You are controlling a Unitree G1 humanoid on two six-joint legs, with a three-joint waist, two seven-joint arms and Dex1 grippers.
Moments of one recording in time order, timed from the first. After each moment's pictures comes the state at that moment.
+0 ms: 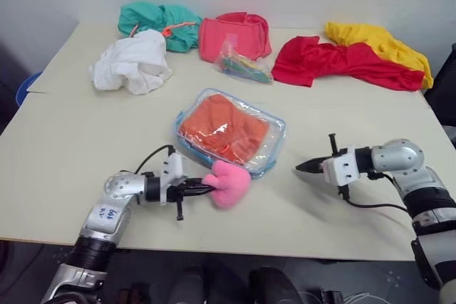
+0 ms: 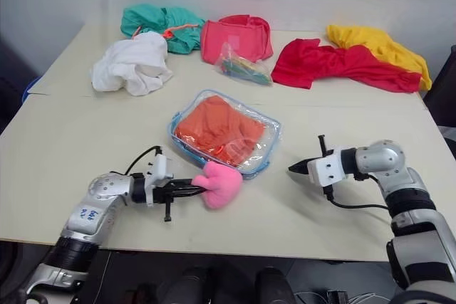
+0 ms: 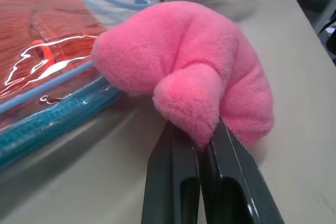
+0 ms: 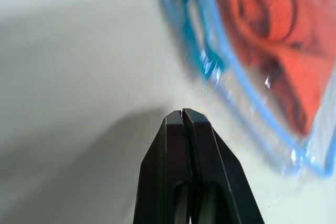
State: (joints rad) left arm -0.28 0.55 -0.09 0.04 -0.32 0.15 -1.10; right arm -0.70 -0.80 0.24 0.83 0.01 -0.97 1.27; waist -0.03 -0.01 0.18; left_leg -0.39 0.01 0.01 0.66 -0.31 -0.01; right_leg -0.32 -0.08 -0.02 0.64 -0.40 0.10
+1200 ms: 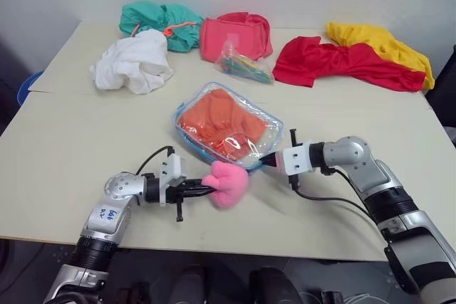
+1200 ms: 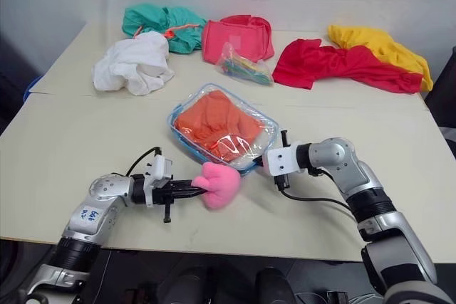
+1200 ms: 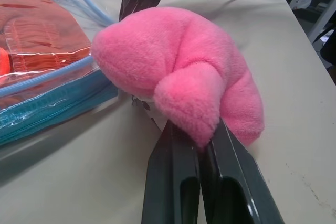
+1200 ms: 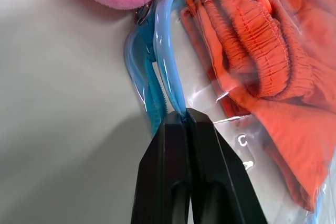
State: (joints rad) left arm -0.29 0.52 -0.10 0.06 -0.33 0.14 -1.13; right arm -0.68 -0.63 0.31 0.43 -0.14 -0.49 1.10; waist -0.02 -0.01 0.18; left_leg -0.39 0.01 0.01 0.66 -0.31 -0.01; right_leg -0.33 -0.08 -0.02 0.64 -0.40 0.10
